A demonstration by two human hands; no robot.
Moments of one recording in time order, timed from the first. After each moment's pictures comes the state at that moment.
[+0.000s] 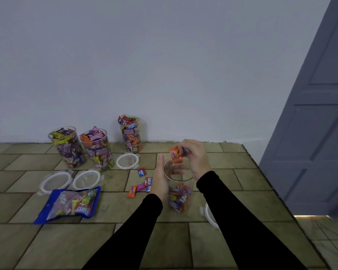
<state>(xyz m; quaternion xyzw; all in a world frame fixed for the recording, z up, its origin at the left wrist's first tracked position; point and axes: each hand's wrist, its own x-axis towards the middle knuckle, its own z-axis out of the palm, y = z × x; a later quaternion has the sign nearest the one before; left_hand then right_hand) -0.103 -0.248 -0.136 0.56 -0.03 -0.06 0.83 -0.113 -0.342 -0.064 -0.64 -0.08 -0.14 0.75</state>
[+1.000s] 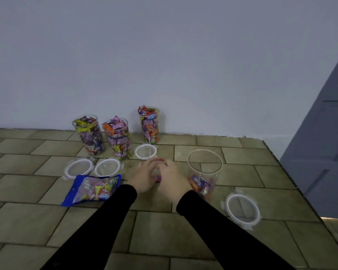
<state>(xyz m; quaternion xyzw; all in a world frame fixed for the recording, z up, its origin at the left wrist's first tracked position) -0.080 -0.115 -0.164 0.96 -0.17 -0.03 0.24 -0.133 -0.244 -0.121 -0.96 -0.13 -0.01 0.25</state>
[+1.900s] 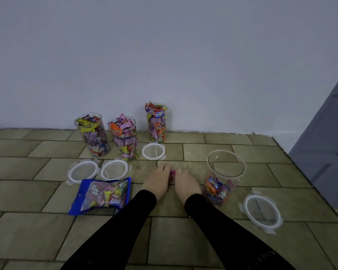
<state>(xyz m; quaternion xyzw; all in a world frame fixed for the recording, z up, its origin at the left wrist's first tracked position) -0.059 -0.115 -0.198 0.97 -0.16 -0.02 0.16 -0.088 -0.223 -0.182 -1.00 -0.01 0.02 0.07</state>
